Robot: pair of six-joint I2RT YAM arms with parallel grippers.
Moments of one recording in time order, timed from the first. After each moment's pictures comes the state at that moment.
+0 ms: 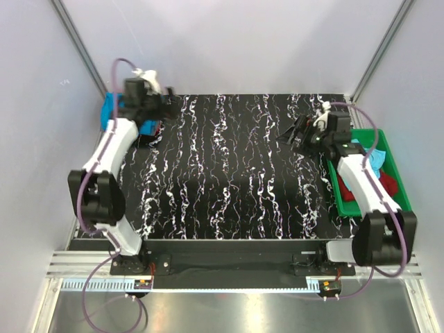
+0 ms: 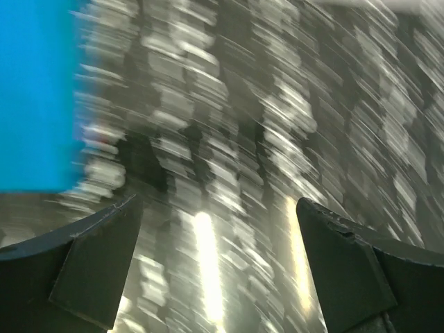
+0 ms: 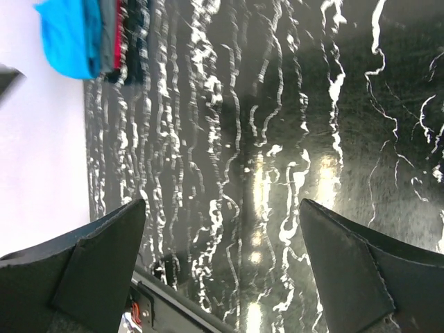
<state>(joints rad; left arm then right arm) -0.05 1.73 1.58 -0.43 0.23 -0.22 0.03 1.37 1.04 -0.32 -0.52 0.57</state>
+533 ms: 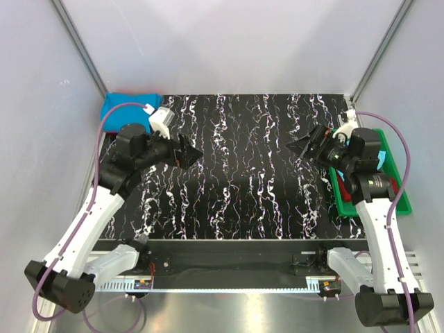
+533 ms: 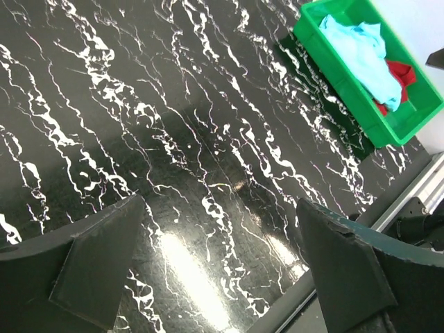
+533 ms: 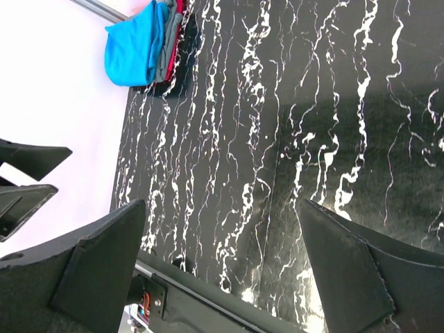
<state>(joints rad) -0.38 1.02 1.08 -0.43 0.38 -0.25 0.03 0.91 1.04 -0.54 -0.48 0.59</state>
